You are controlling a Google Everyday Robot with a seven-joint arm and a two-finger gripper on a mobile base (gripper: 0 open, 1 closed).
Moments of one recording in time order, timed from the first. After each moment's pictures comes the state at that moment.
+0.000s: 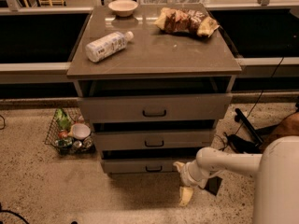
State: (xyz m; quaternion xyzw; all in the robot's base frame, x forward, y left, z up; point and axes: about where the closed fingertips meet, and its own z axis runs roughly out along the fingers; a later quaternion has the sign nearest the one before) arm 0.501 -0.127 0.328 -0.69 0.69 0.16 0.18
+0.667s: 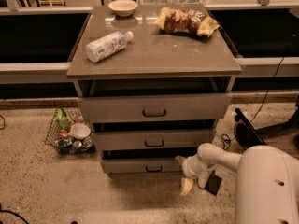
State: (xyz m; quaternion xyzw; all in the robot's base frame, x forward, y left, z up) arm 0.573 -0.154 0.253 -0.69 0.67 0.15 0.20
